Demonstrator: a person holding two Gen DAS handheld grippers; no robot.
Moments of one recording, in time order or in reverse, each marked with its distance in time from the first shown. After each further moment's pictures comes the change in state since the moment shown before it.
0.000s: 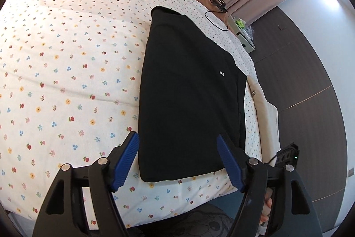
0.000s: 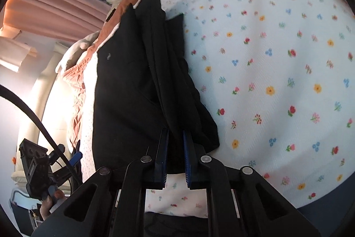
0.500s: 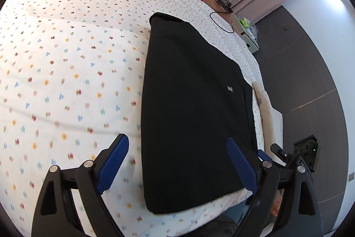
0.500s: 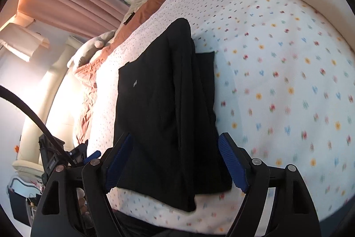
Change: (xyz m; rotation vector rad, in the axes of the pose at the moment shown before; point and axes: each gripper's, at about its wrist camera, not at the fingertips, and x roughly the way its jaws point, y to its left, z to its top) left arm 0.028 0.011 0.049 -0.008 0.024 0.022; right arm -0.015 0.020 0.058 -0.097 -0.005 0.048
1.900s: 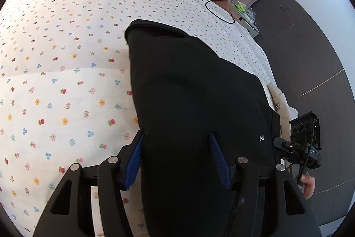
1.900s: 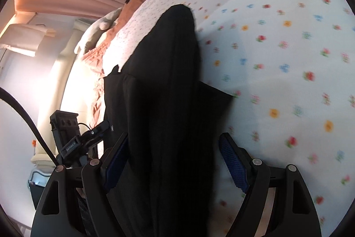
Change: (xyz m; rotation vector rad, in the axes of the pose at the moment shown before) left arm 0.101 -0.009 0.093 0.148 0.068 0.017; right arm 0.148 -0.033 0.102 0.037 0.208 0.136
